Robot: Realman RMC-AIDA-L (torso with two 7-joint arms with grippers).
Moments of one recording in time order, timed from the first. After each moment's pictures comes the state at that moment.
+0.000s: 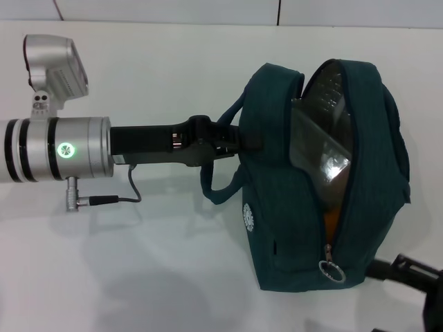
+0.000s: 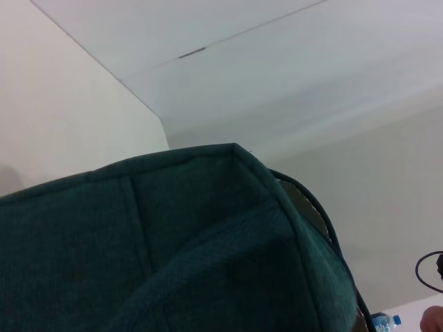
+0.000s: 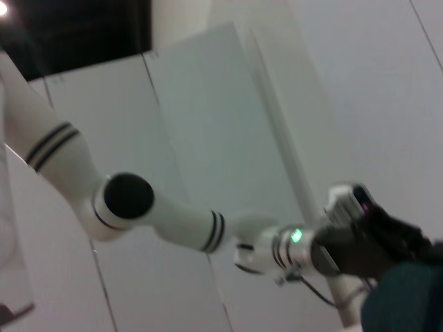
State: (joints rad) left arm -0.63 -2.08 0.73 0.47 1.87 1.70 -2.25; right arm 0.23 2.01 -1.09 -0.30 -1.53 -1.95 0.87
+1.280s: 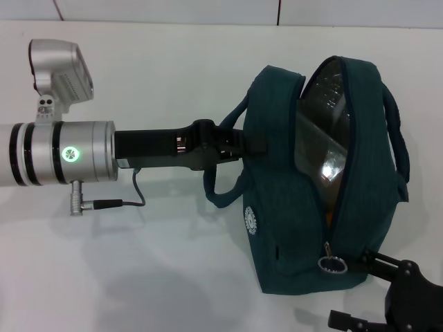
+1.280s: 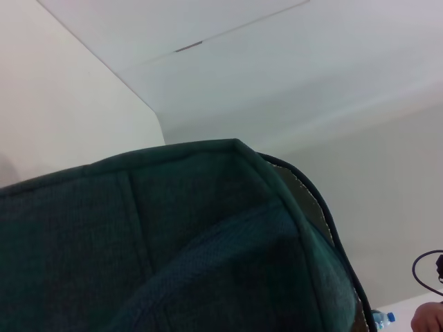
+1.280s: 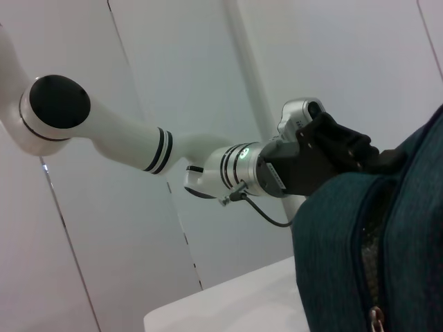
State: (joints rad) left arm -0.63 -2.08 0.73 0.45 1.87 1.70 -2.23; right arm 0.30 2.02 -1.13 -0.24 -1.54 -1.75 0.82
